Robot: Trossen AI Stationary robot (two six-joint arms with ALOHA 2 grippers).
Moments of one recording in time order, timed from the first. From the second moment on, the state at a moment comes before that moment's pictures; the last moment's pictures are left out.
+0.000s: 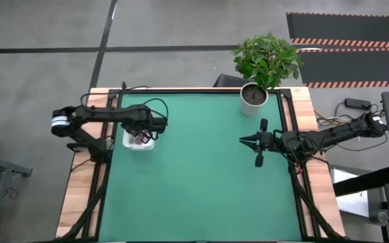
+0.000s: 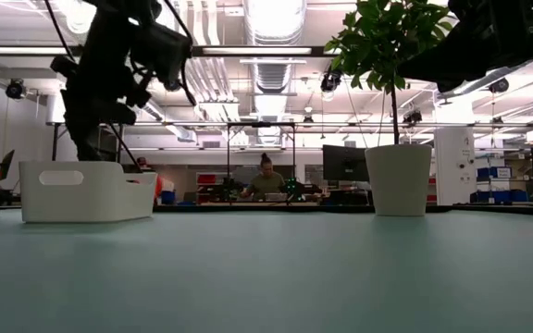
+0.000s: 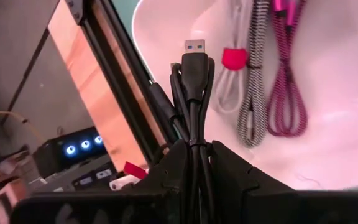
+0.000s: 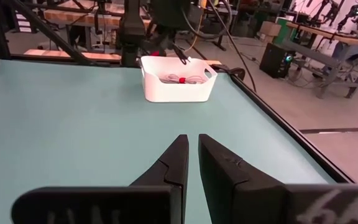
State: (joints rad) left arm 0.21 1.48 1.10 -1.55 -0.43 -0.88; right arm 0.20 0.70 0.29 0.23 0.39 -0.05
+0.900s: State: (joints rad) left arm 0.23 1.66 1.09 -1.46 -0.55 -0.88; right arm 0.20 0.70 0.29 0.21 0.39 -0.06
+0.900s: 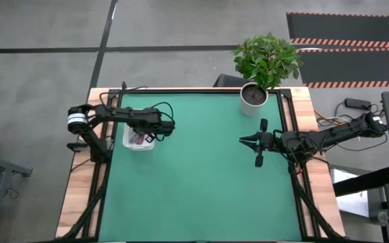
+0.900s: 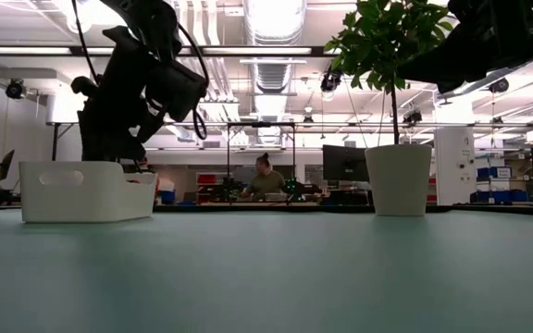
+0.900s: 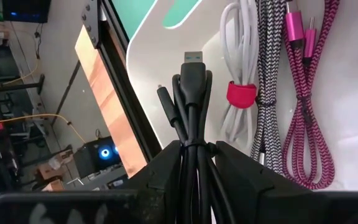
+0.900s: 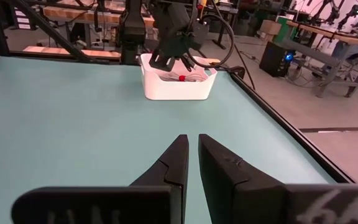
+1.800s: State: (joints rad) left arm 0.25 1.66 1.08 -1.45 -0.55 -0.87; right arm 0.20 0.70 0.29 0.21 0.39 -0.06
